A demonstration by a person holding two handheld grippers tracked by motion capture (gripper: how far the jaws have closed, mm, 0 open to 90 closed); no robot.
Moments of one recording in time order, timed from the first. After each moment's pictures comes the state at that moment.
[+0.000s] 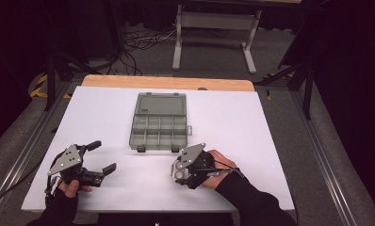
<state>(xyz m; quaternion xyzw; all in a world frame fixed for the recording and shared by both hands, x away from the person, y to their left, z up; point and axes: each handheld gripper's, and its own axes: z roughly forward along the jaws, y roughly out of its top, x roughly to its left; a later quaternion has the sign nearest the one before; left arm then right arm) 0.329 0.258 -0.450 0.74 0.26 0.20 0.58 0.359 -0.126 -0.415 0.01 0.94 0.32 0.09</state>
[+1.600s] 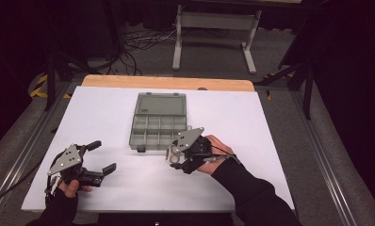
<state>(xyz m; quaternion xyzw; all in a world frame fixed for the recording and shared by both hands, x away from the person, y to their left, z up) 0.330 0.258 -0.450 0.74 0.26 0.20 0.58 0.383 -0.114 -0.380 0.01 0.93 0.34 0.12</state>
